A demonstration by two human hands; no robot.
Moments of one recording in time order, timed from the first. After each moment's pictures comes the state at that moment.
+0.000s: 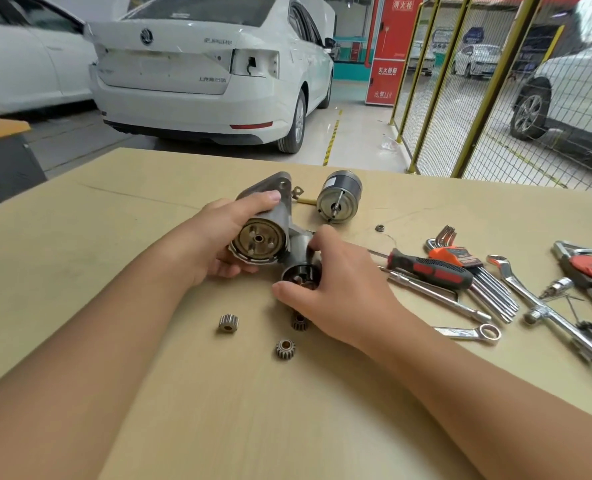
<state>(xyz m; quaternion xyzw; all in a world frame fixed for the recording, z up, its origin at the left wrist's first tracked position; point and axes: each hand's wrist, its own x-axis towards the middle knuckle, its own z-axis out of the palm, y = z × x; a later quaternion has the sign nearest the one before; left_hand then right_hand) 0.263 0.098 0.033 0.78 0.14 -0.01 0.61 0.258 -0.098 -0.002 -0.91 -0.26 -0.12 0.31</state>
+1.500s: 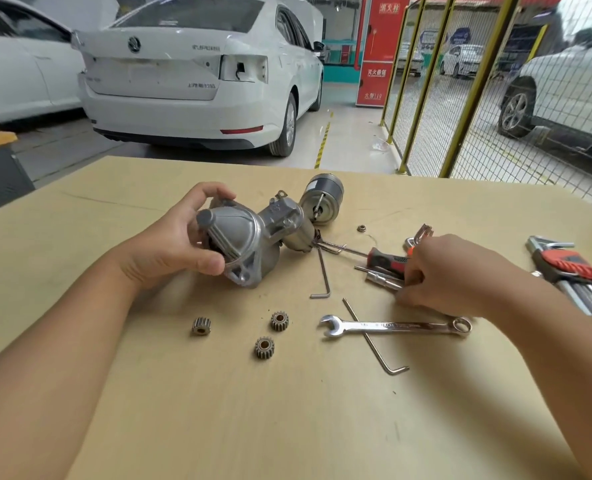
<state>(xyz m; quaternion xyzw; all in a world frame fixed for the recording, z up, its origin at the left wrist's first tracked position) 0.263 0.155 0.011 0.74 -0.20 -0.01 0.64 0.295 -0.223 0.042 -0.98 -0.17 0.01 -0.04</state>
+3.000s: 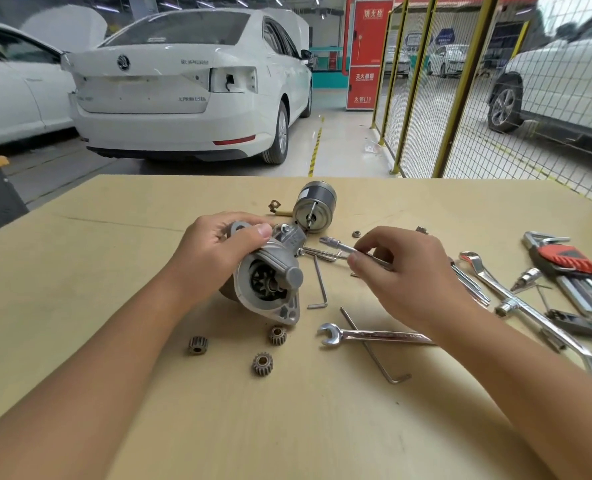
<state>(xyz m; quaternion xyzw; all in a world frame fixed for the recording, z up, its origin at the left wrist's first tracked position) 0.253 0.080 0.029 0.82 -0.09 0.14 0.55 0.271 -0.180 0.023 -0.89 -0.18 -0.17 0.39</state>
